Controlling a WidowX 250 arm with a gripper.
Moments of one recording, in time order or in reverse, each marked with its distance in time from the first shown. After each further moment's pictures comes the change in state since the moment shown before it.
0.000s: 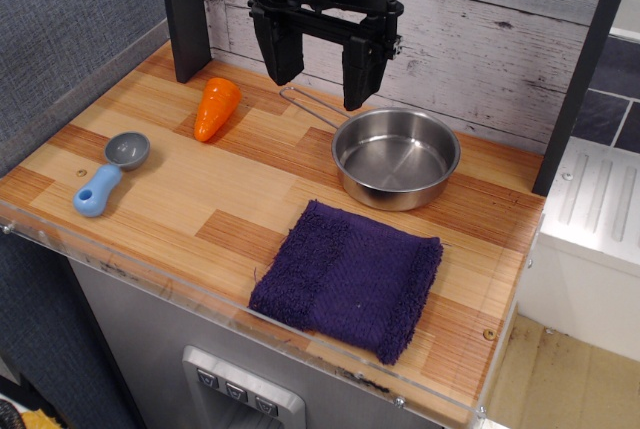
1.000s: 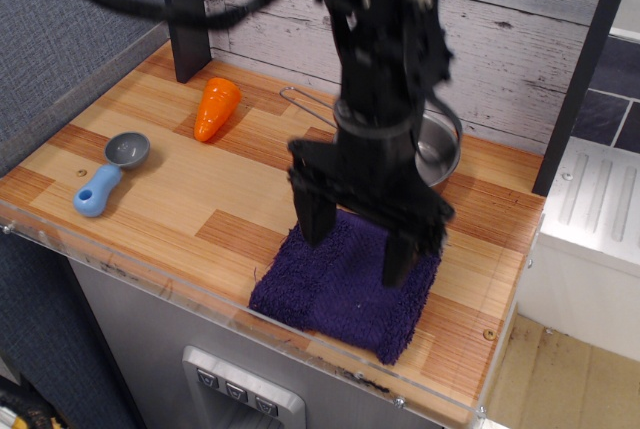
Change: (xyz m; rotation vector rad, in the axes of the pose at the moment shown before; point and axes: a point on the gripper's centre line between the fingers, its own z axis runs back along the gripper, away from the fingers) arm -0.056 -0.063 -0.072 0.065 0.019 -0.003
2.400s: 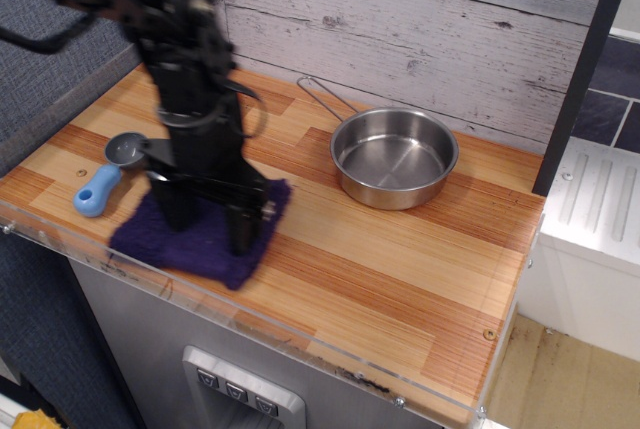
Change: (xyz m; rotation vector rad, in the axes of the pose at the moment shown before) arm -0.024 0.136 -0.036 -0.028 0.044 0.150
